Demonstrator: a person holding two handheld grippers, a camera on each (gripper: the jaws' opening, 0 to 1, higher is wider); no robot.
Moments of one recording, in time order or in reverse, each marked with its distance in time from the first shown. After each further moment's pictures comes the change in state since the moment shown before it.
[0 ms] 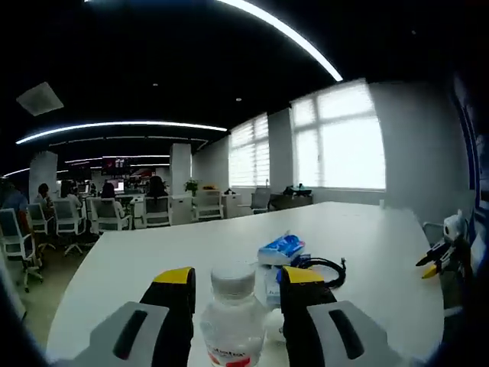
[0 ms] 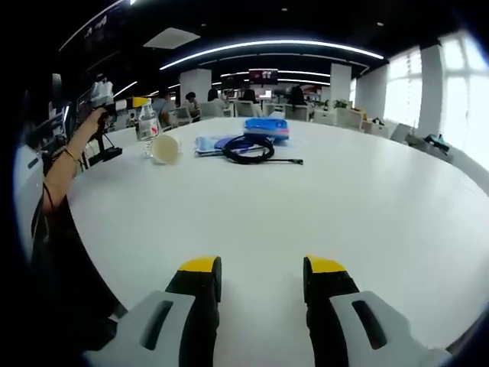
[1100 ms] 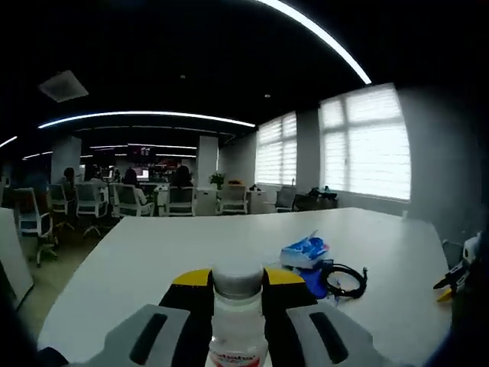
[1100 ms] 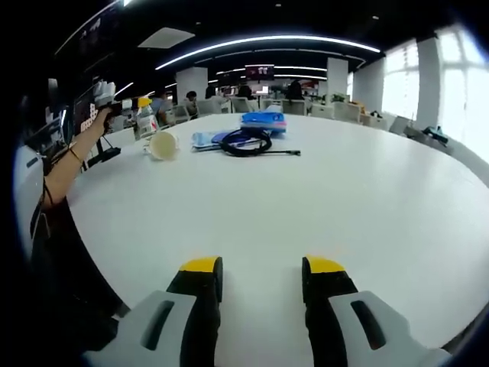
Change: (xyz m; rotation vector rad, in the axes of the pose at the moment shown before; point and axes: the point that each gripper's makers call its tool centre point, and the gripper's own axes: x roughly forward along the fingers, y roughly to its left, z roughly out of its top) left arm 0.008 0.031 -0.011 -0.079 0.027 0.239; right arm 0.001 -0.004 -0.010 0.028 0.024 0.003
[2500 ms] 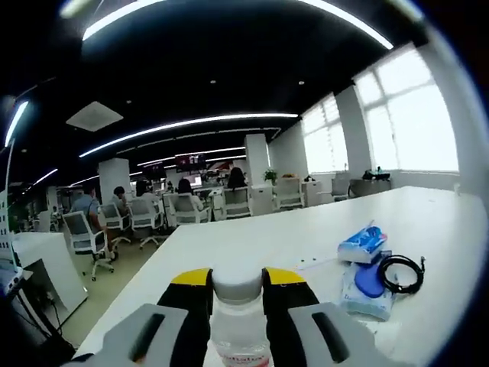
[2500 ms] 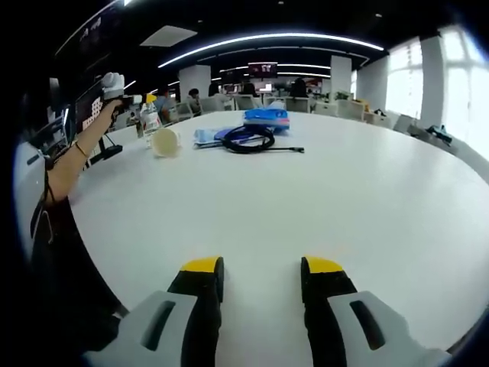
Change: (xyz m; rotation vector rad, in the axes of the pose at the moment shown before) left arm 0.010 0.028 0.011 0.154 0.005 0.280; right arm 0.007 0.006 0.000 -0.008 -0.003 0.031
